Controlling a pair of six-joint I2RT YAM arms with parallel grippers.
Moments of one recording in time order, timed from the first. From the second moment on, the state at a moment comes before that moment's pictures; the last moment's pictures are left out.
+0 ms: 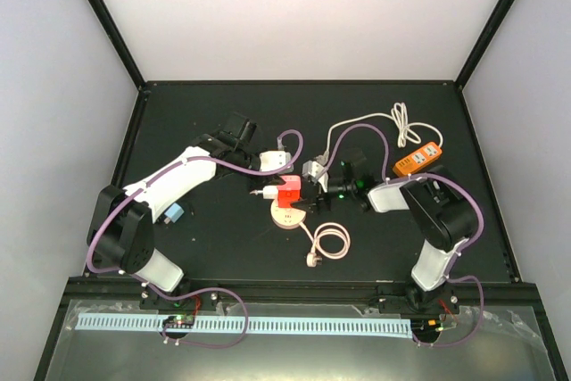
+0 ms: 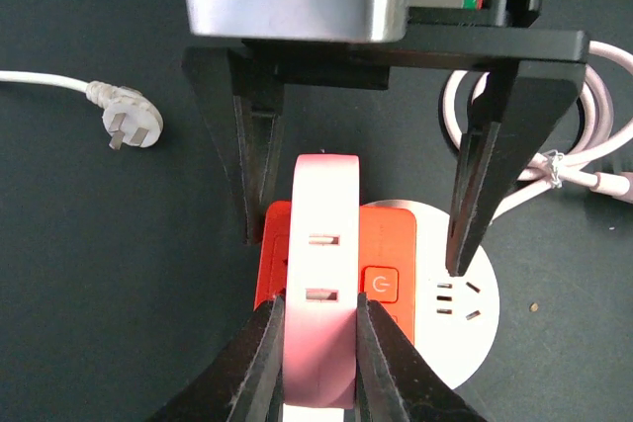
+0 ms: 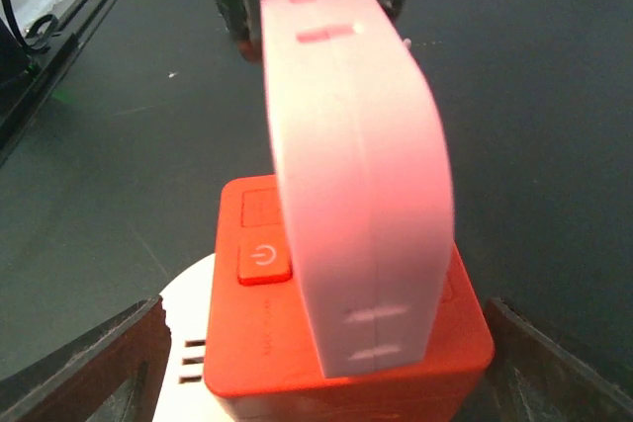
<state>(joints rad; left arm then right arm) -0.51 1.54 1.14 -0.64 0.59 0.83 0.54 1.76 0.66 0.54 -0.89 -0.36</state>
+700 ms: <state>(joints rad) -0.51 1.56 1.16 -0.65 0.60 0.83 0.54 1.83 0.69 0.58 -0.89 -0.41</state>
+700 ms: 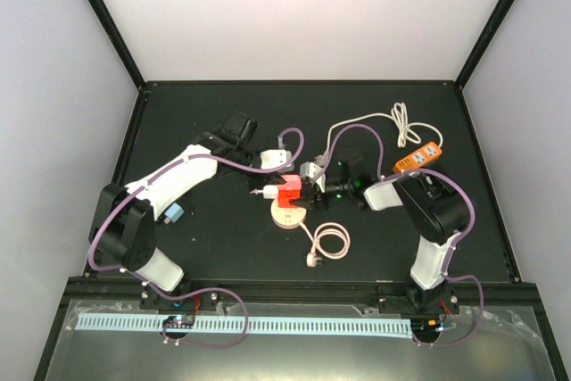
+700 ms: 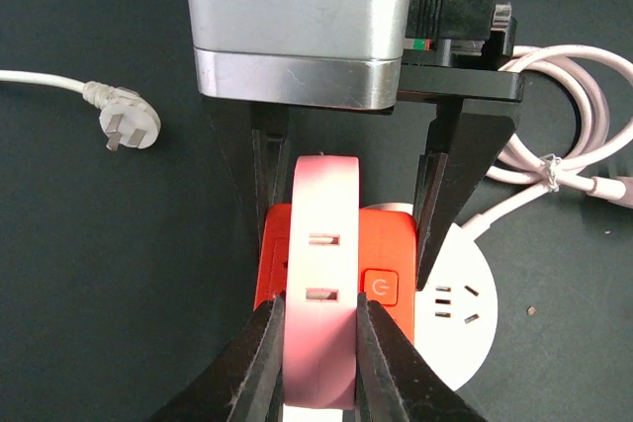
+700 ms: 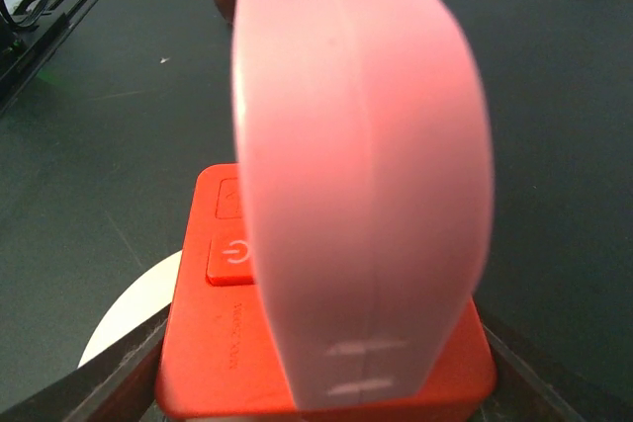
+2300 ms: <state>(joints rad) -0.47 1.49 1.16 -0.73 0.58 0.75 0.58 1.84 0.76 0.51 -0.89 -0.50</state>
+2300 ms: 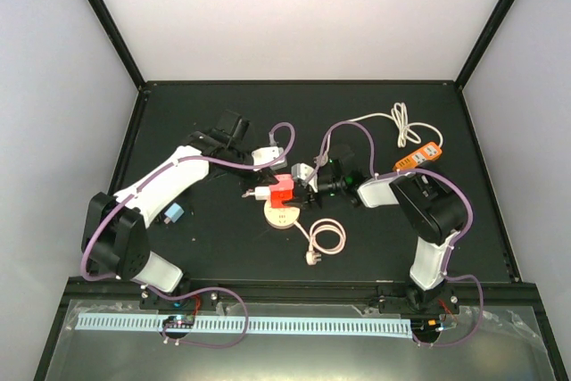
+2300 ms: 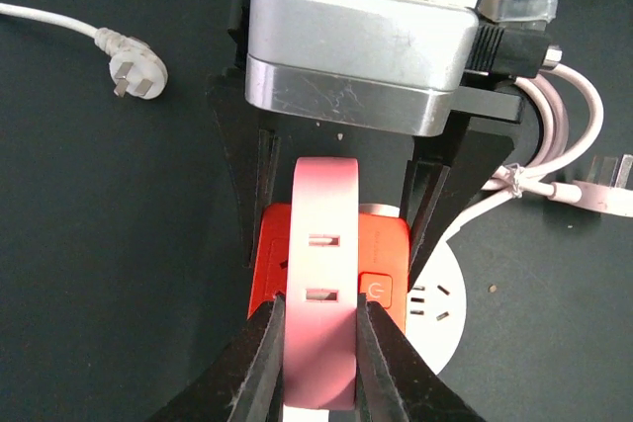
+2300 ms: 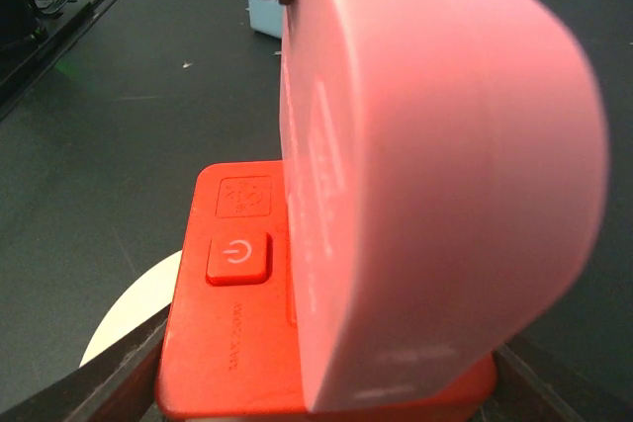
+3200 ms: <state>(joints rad) -0.43 1.38 1.16 -0.78 0.64 0.72 0.59 1.80 0.78 0.43 -0.85 -0.45</state>
